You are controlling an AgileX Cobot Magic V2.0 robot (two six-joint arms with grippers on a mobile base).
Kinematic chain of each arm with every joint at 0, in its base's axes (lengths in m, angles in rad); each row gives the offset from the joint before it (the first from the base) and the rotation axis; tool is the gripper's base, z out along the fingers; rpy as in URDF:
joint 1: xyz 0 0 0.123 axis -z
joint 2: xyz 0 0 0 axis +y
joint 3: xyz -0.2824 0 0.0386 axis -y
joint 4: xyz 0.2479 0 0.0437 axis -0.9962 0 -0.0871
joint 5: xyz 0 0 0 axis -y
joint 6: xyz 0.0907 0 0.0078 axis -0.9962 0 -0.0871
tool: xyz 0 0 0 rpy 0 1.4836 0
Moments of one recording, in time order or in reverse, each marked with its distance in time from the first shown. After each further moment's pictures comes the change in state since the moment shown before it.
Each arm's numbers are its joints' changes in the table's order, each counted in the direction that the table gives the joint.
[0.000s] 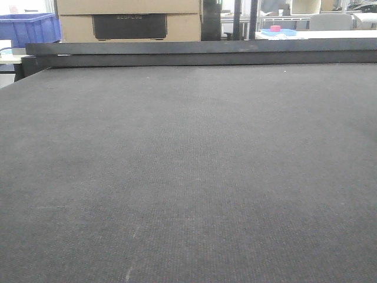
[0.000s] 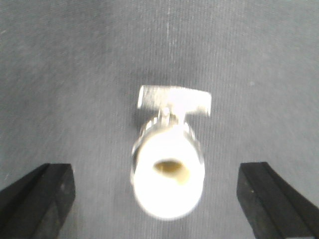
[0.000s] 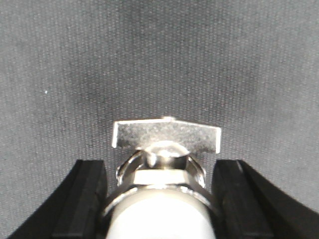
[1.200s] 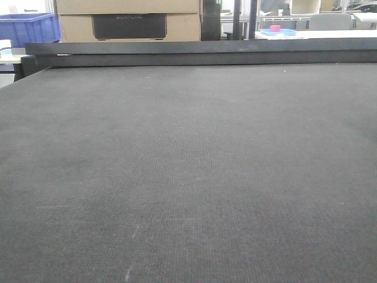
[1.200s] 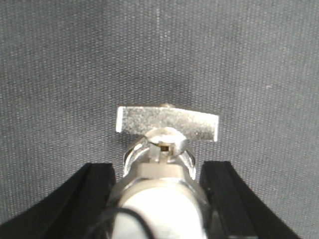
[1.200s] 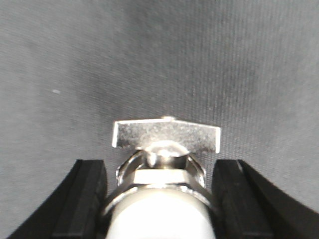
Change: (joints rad) left arm 0.000 0.111 0.000 0.041 0.011 -0.027; right arm 0.000 -0.033 0.027 -0.015 -0.024 0.002
